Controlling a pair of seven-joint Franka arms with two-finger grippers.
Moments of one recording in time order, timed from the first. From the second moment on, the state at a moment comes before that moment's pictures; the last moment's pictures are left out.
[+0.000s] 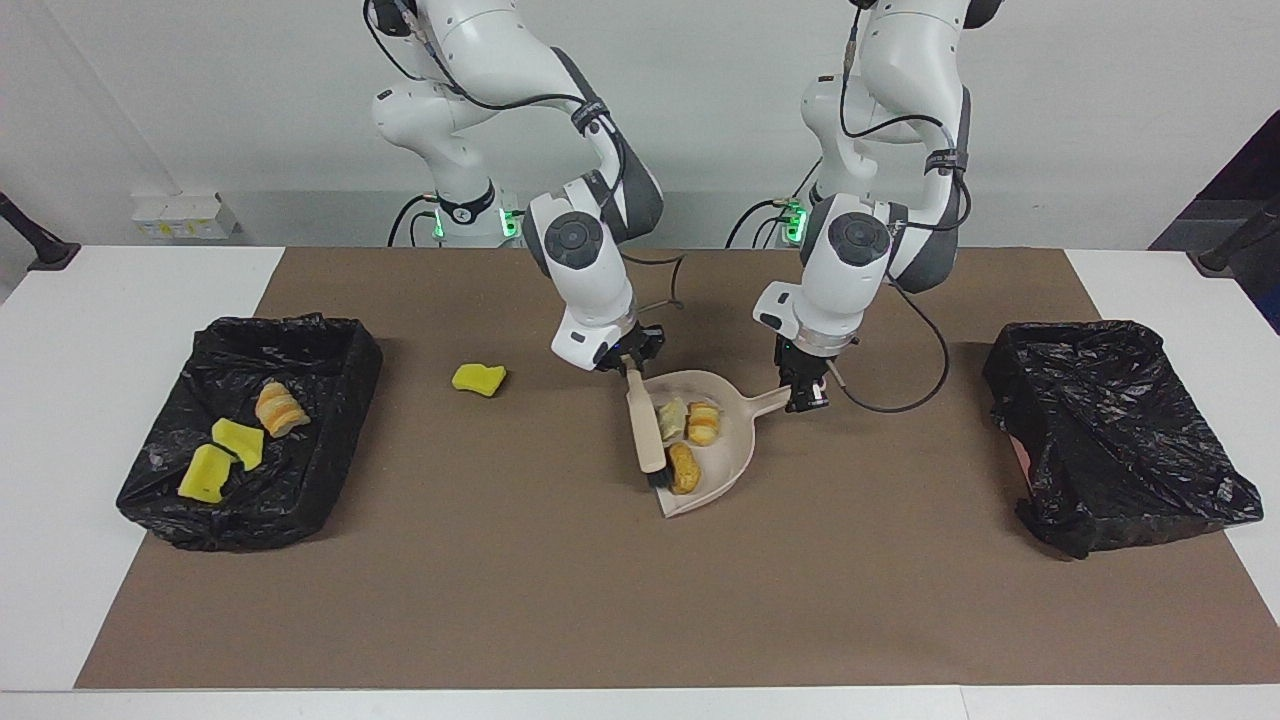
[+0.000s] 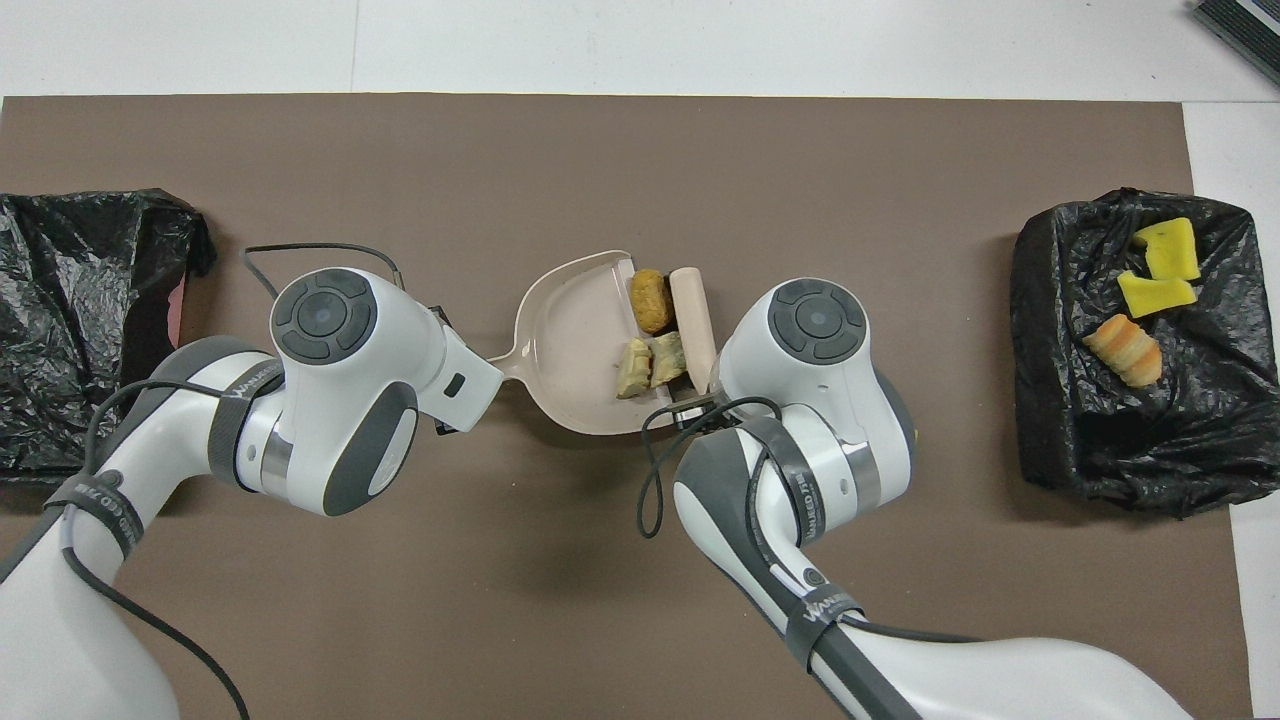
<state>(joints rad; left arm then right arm) -0.29 0.20 -0.13 -2.03 0.00 2.25 0.98 0.61 0.30 -0.05 -1.89 0.37 2.17 0.17</state>
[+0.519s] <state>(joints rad) -0.29 0.20 -0.13 -2.03 0.00 2.25 0.98 0.45 0.17 -0.08 -1.83 0.34 1.83 0.18</state>
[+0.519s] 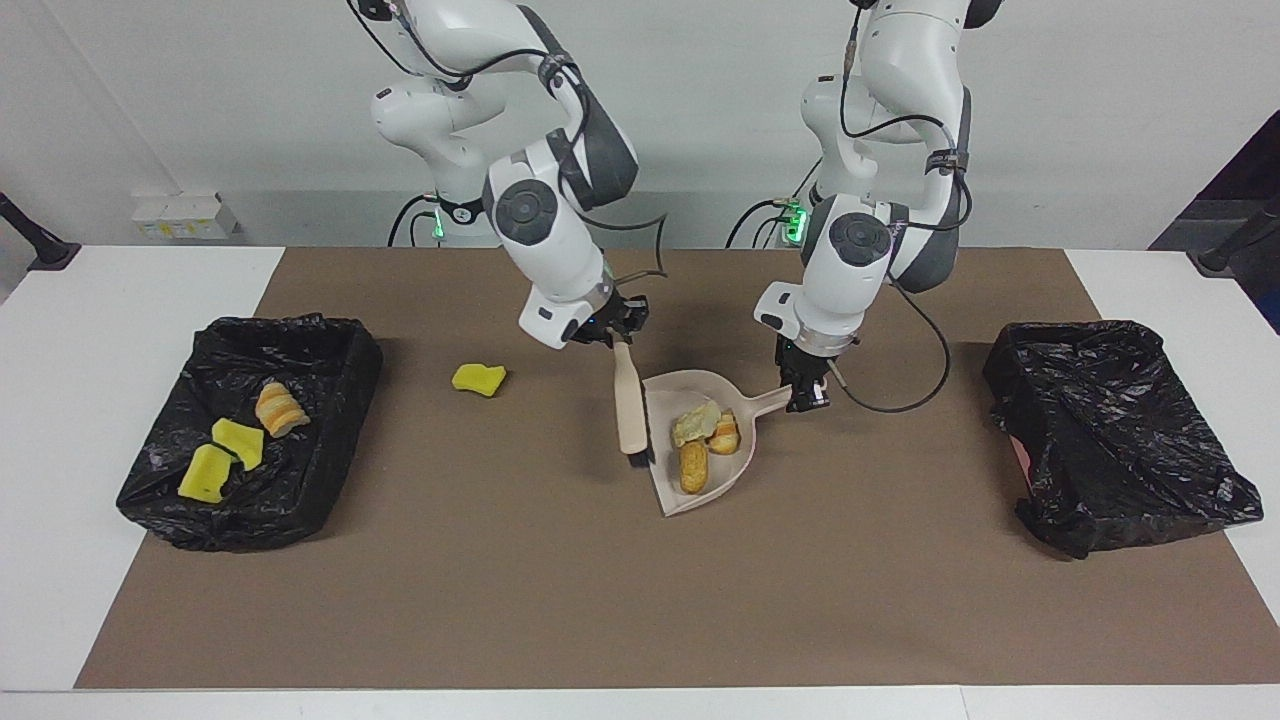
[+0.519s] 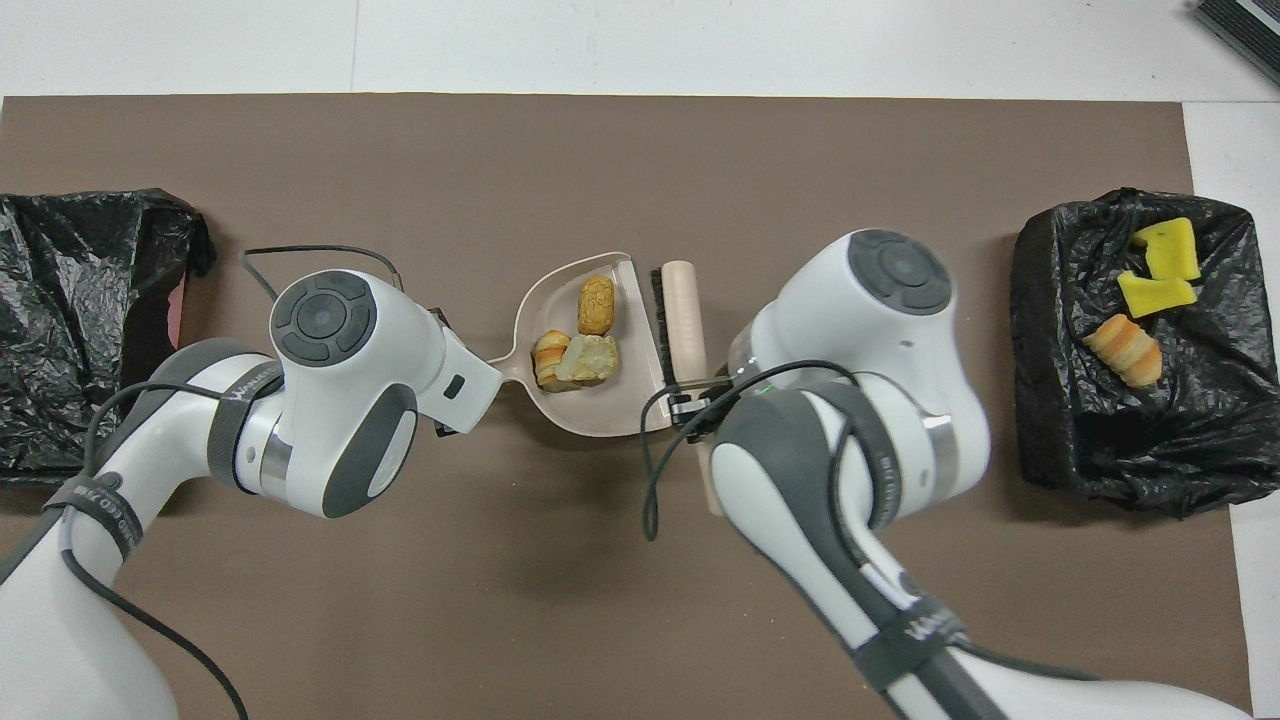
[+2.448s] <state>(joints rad) -0.29 0.20 -0.13 -2.03 0.00 2.25 1.11 0.42 -0.11 -0.06 -2.41 0.05 2.09 0.59</state>
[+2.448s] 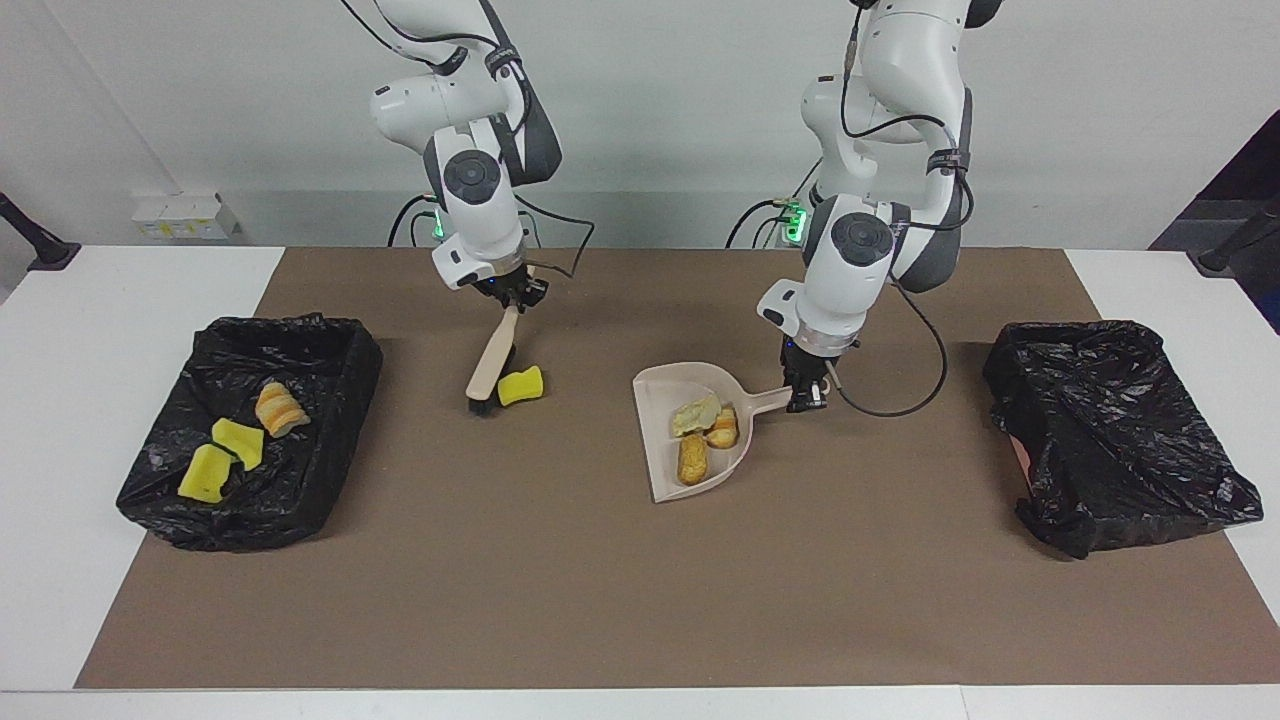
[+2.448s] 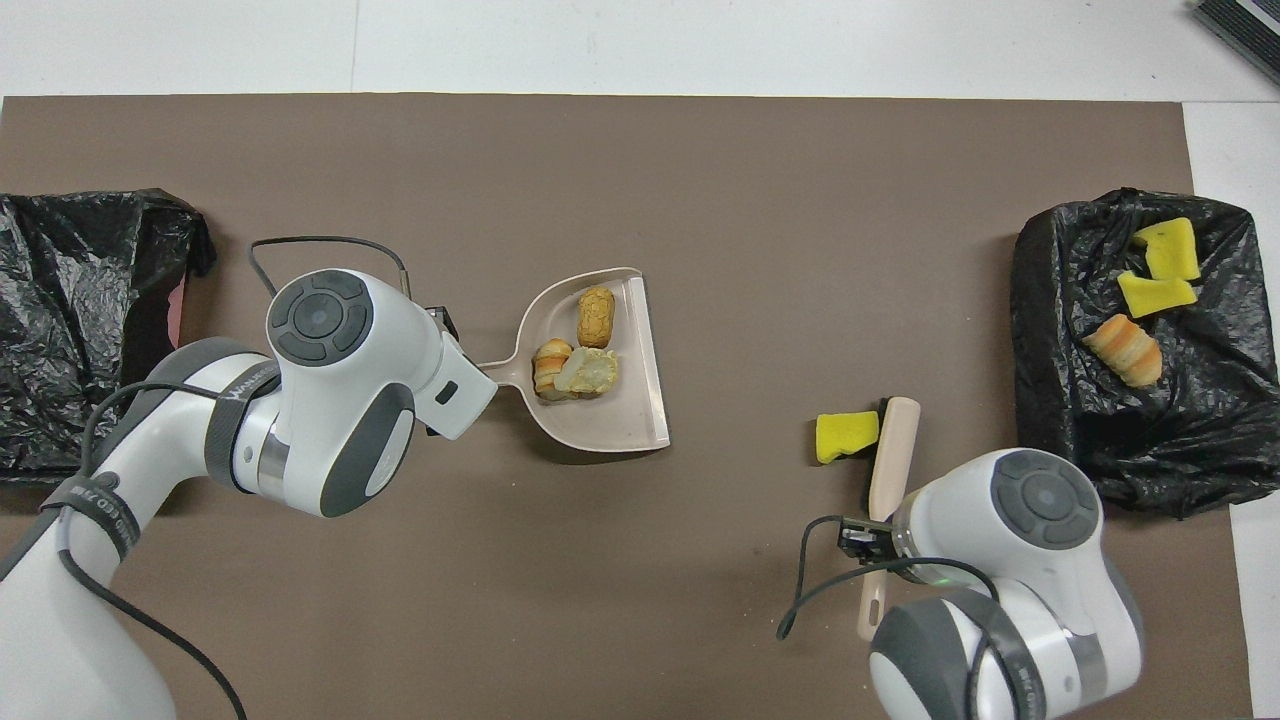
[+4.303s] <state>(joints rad) -0.28 0.20 -0.12 -2.03 0.00 2.25 1.10 0.50 0.17 -0.04 -1.81 0.17 1.65 0.52</state>
